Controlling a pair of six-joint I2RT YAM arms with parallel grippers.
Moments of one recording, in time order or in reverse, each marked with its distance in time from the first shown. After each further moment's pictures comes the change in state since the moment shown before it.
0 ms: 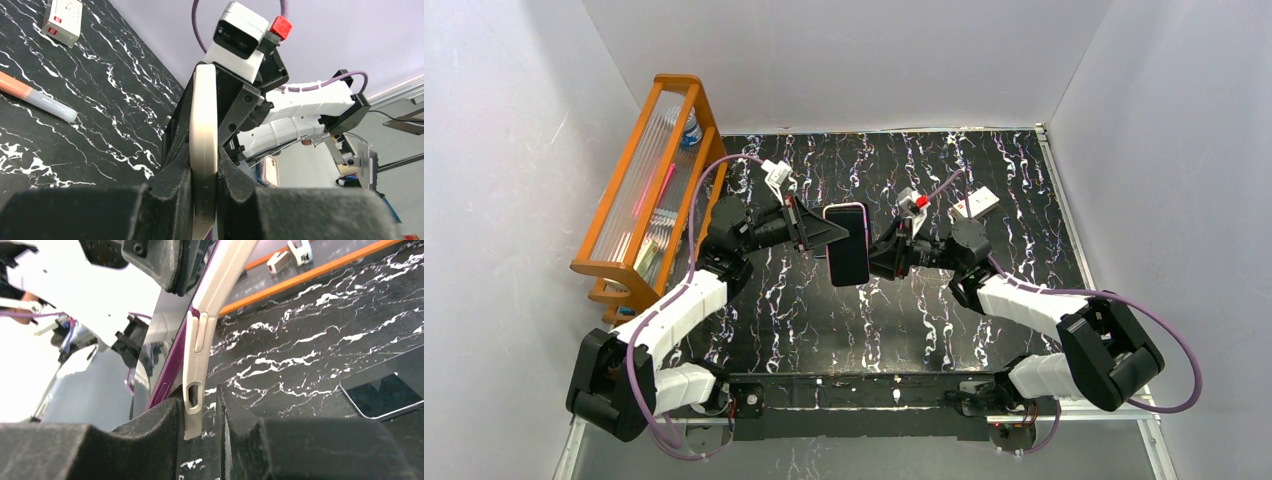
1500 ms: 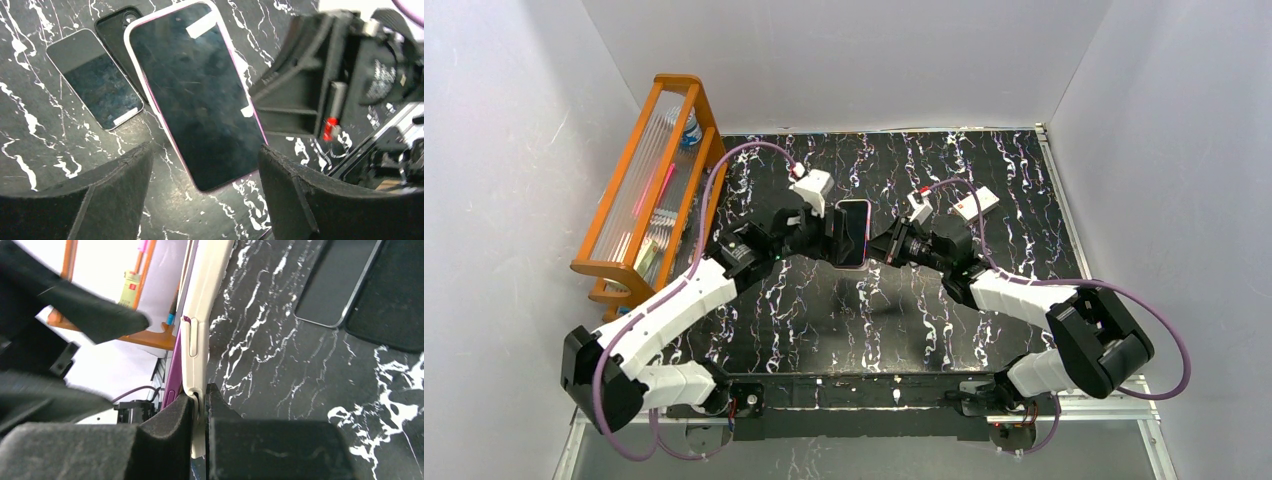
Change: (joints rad) left arm -0.240 0.032 0.343 -0.918 -0.806 0.603; right arm 0.010 0.068 0.027 -0.227 0.414 0.456
